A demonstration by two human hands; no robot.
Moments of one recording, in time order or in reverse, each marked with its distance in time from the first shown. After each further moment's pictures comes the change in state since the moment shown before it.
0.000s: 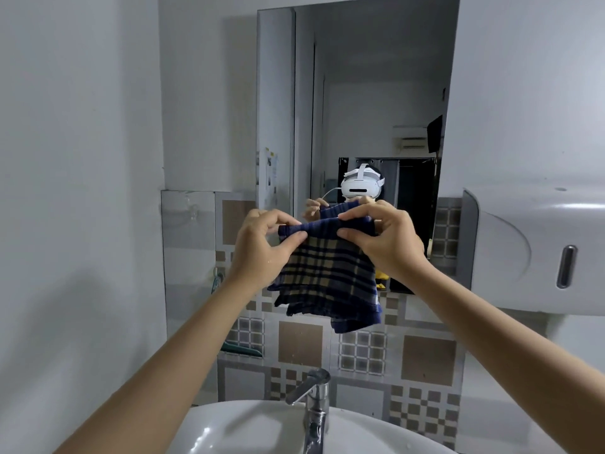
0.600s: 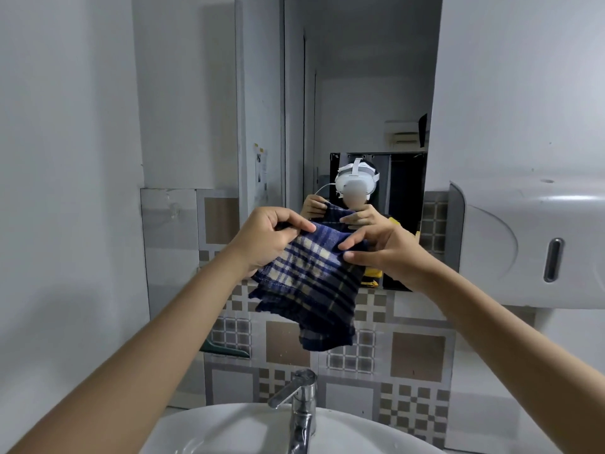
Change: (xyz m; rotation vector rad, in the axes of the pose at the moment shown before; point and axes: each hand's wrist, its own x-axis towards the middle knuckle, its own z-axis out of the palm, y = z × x) left_hand 0.040 0.011 0.038 -0.292 -0.345 -0.136; right_hand 0.001 0.044 -0.036 0.378 -0.387 0.190
